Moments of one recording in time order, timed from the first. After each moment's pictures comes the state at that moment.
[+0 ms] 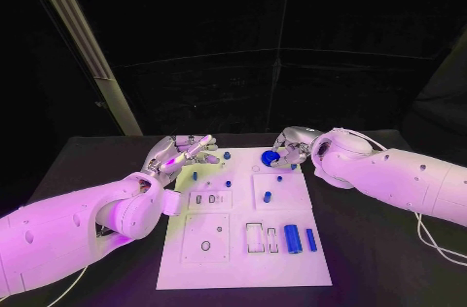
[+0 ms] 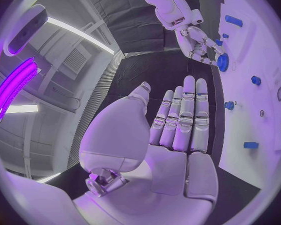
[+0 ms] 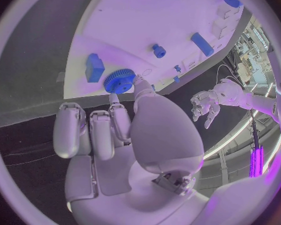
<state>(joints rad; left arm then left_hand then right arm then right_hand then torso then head) 1.19 -0.84 -0.07 1.59 -0.05 -0.33 0.51 1.29 -0.01 0.05 0.21 0.16 0.96 0.22 0.13 0.07 1.05 0.16 0.12 0.07 1.16 0.10 0.22 0.21 0.18 0.94 0.22 0.35 0.13 1.26 -0.72 0.00 1.28 -1.49 -0.17 -0.19 1.33 -0.08 -0.04 0.21 0.24 0.87 0.16 0.14 0.07 1.44 0.07 1.33 1.30 1.47 -0.01 1.49 1.31 0.08 1.40 0.10 1.45 1.23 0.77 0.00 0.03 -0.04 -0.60</state>
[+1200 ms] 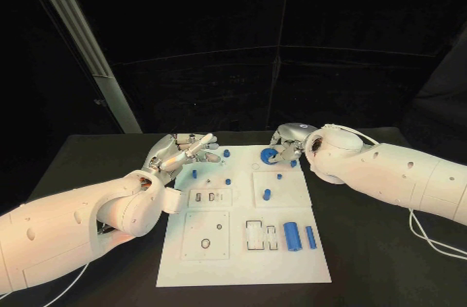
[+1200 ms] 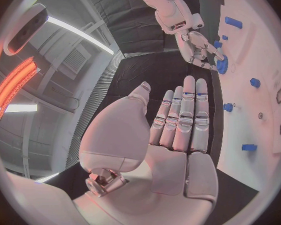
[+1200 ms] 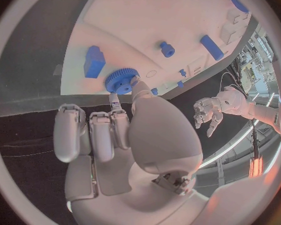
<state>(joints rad) 1.19 -0.84 -0.07 1.59 -0.05 -0.32 0.50 1.29 -0.01 0.05 0.21 0.16 0.96 0.22 0.13 0.07 1.05 0.16 0.12 0.07 1.16 0.10 0.22 0.22 0.18 0.94 0.22 0.35 0.13 1.26 -0.67 0.00 1.24 -1.57 -0.15 -0.22 1.38 -0.03 -0.03 0.17 0.22 0.90 0.16 0.17 0.07 1.46 0.07 1.46 1.31 1.47 -0.01 1.53 1.31 0.08 1.43 0.10 1.47 1.28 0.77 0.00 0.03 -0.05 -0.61</state>
